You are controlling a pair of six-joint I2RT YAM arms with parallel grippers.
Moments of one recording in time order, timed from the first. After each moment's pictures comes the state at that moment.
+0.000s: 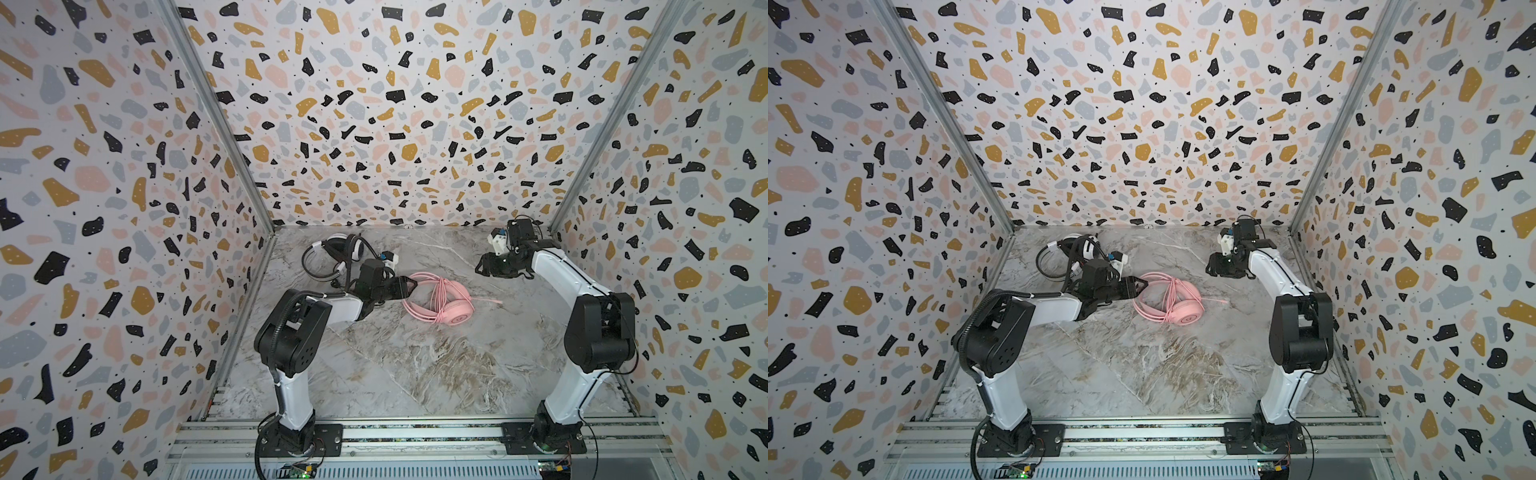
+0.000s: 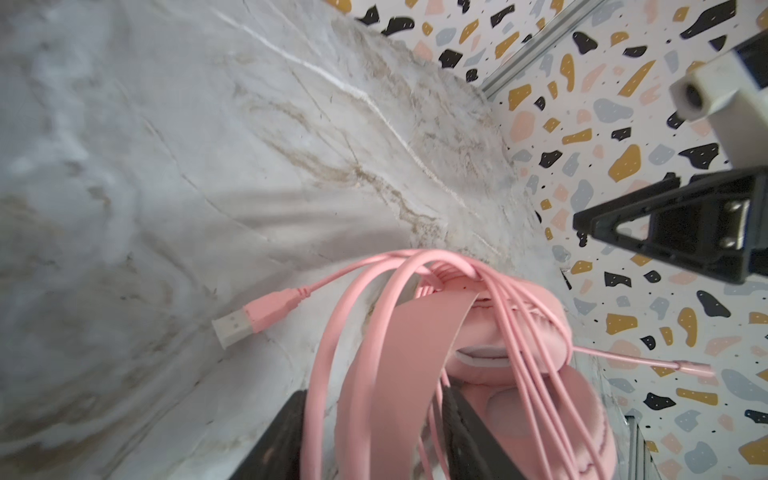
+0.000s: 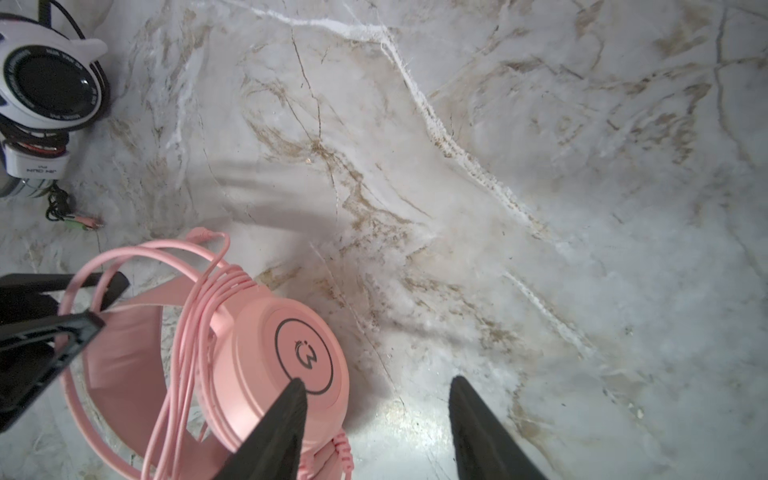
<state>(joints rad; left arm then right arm) -0.46 1.85 0.99 0.36 0.42 -0.53 0.13 1.78 1.45 -0.70 -0.33 0.10</state>
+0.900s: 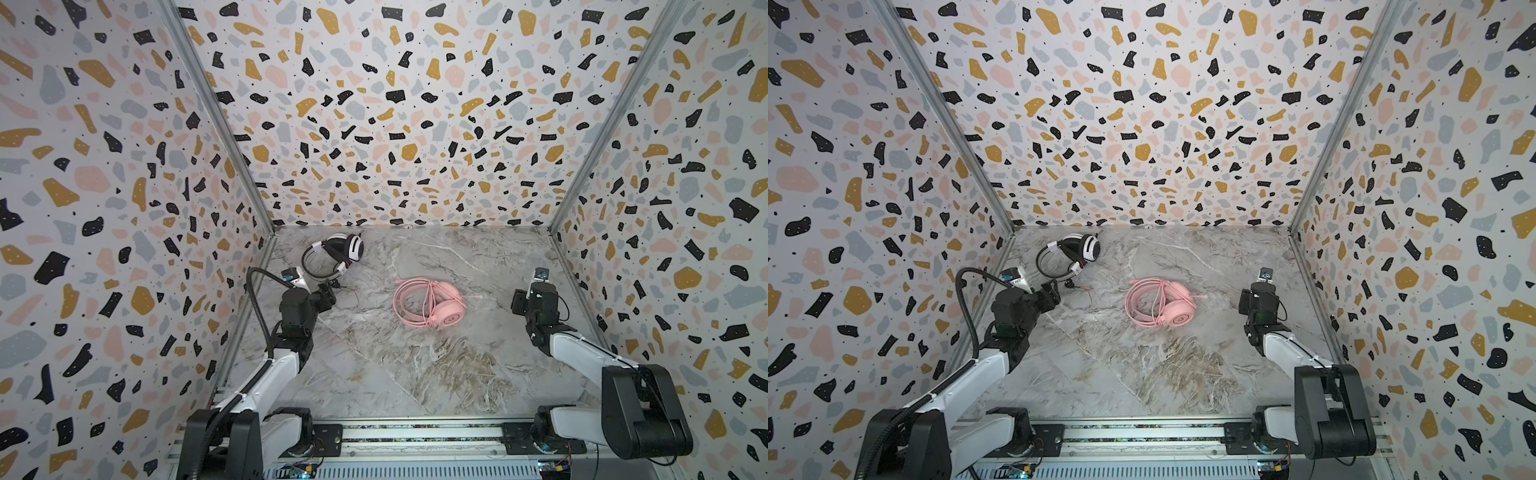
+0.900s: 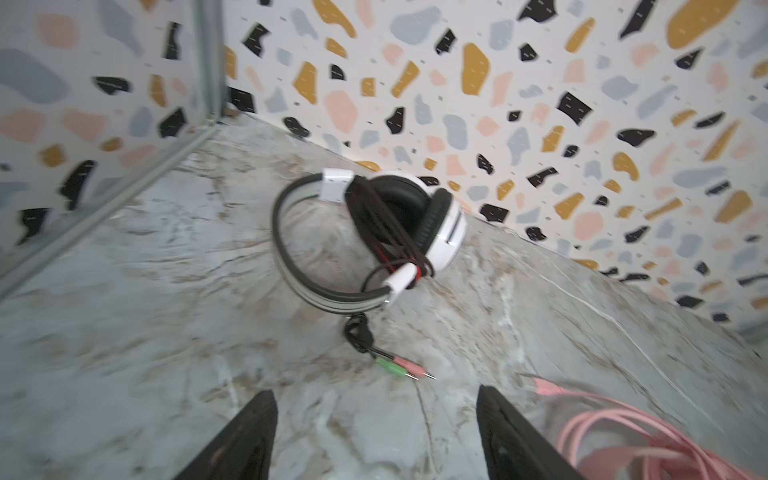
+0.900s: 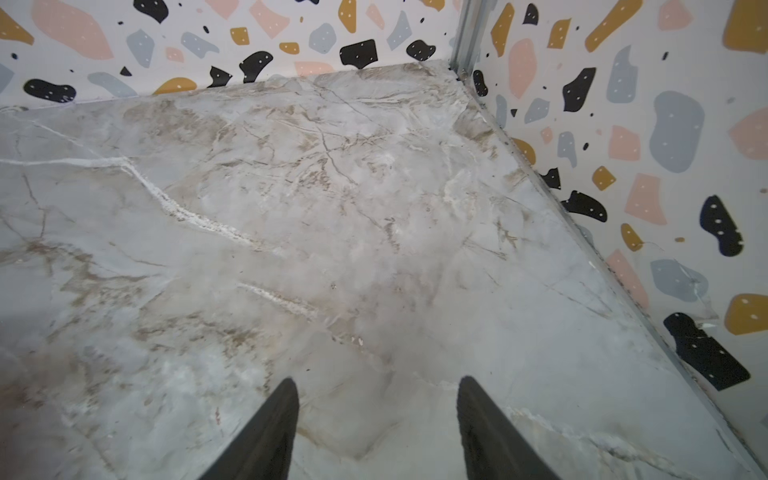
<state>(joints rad) -0.05 1.06 0.41 0.34 -0.12 -0.38 0.08 1.30 0.46 0.33 0.31 0.13</state>
